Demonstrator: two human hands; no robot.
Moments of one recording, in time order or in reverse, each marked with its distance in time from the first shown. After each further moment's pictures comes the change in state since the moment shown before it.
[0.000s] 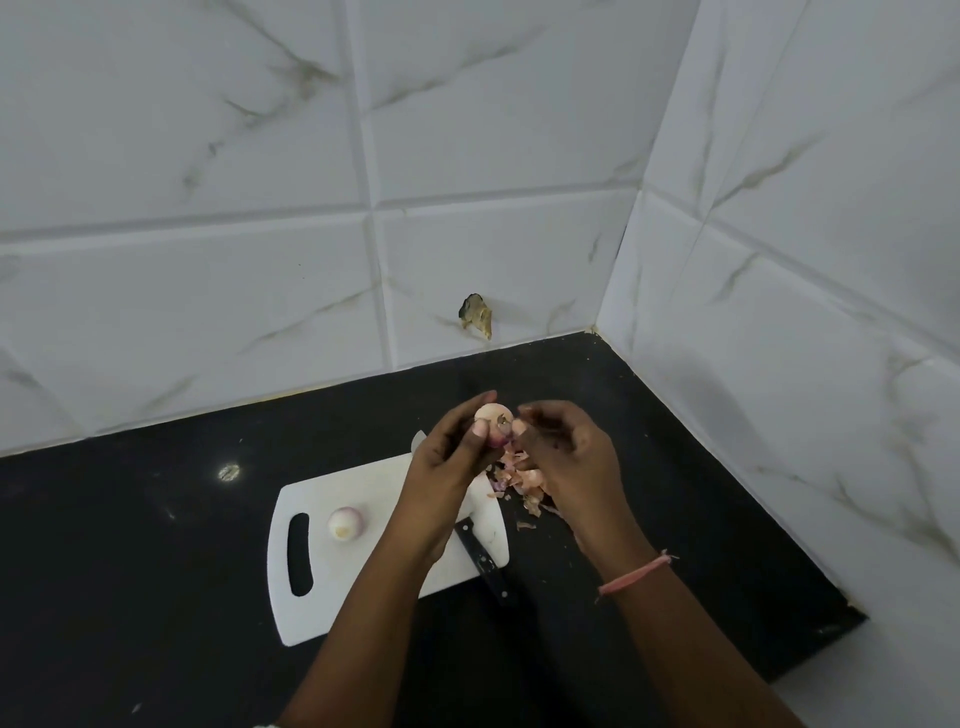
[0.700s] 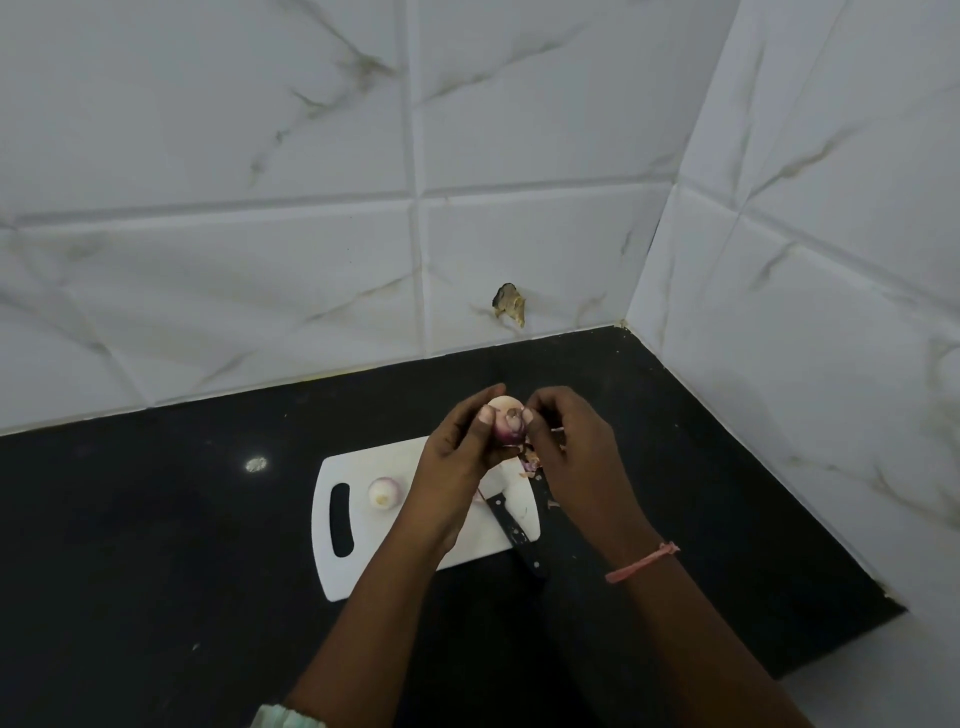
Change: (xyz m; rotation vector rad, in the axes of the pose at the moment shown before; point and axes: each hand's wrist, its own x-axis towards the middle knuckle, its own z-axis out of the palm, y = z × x) left_hand -0.034 0.008 -0.019 -0.057 0.093 -0.022; right_hand -0.021 0.006 0.025 -0.327 -0.044 -0.414
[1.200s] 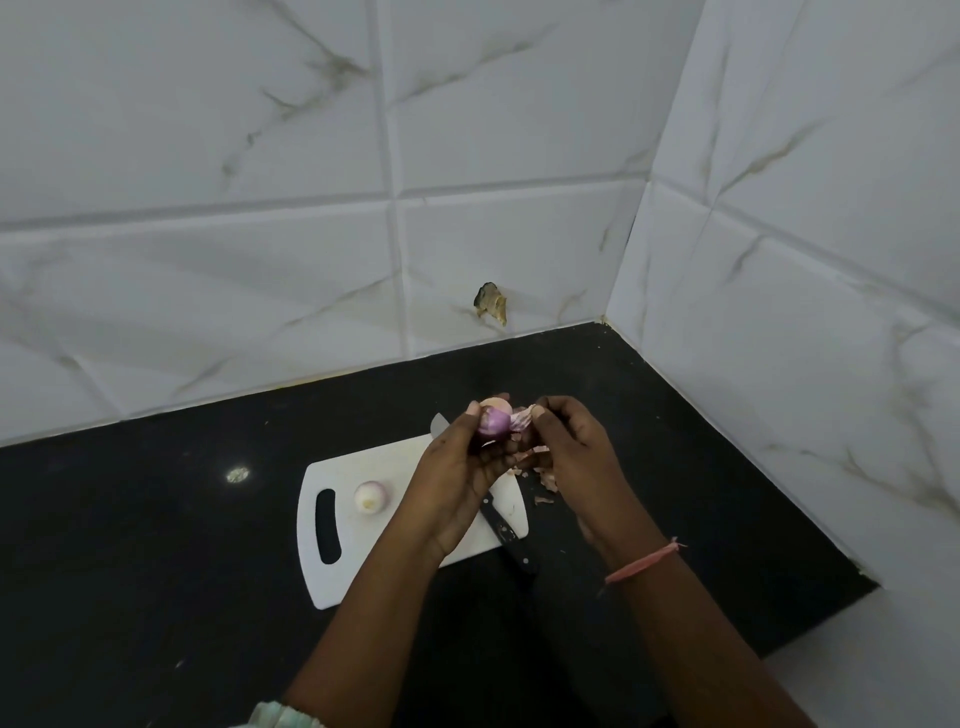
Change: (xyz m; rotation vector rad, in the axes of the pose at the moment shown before) left_hand -0.001 0.006 0.013 -0.306 -0.053 -0.253; right_hand -0.007 -0.012 -0.012 0.536 -0.019 0.482
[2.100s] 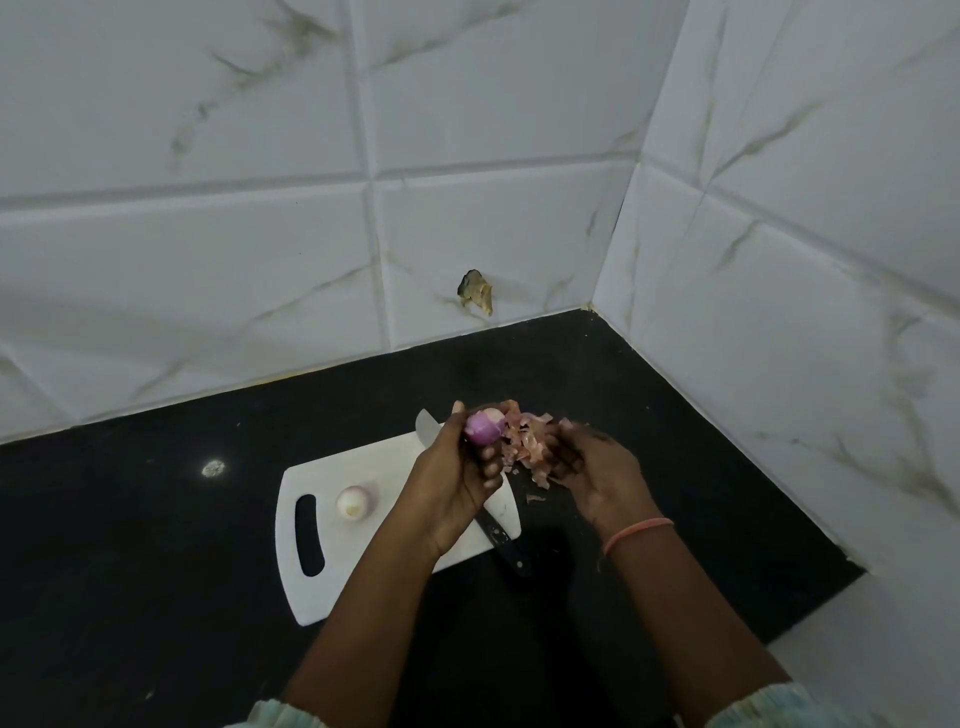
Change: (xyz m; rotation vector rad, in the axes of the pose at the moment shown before) left_hand 0.033 -0.012 -0.010 -0.083 0.046 -0.279; right_hand 0.046 0.048 -0.022 0.607 0.318 0.514
